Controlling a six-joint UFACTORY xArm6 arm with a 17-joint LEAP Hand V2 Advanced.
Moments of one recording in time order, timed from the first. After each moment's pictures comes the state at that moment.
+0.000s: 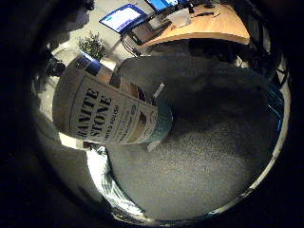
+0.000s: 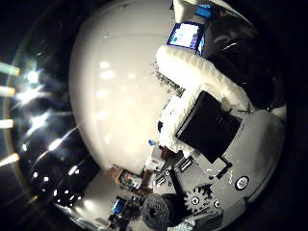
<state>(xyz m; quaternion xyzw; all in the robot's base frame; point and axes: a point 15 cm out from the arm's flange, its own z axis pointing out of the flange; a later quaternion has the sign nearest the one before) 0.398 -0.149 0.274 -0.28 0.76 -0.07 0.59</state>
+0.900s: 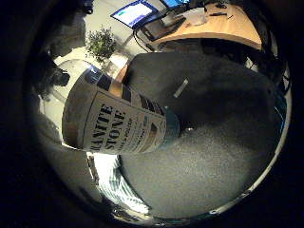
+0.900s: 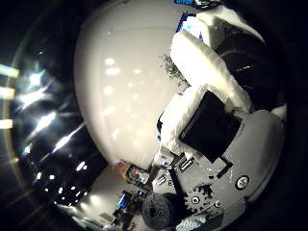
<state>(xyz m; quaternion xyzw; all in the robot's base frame) 0.409 -0.132 0.299 -0.32 0.73 -0.05 0.61</state>
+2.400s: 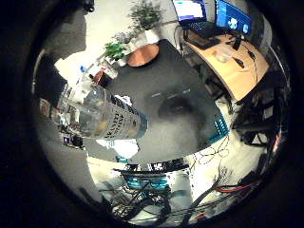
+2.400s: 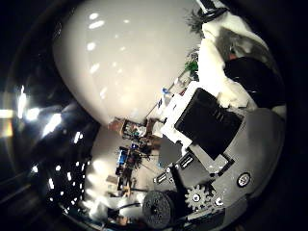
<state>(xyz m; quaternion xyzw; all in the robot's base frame) 0.352 0.004 0.504 -0.59 0.69 0.02 0.42</state>
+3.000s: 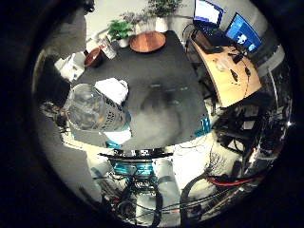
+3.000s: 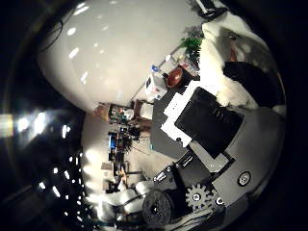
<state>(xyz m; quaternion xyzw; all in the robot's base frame) 0.389 0.030 0.456 -0.66 0.71 0.05 0.23</state>
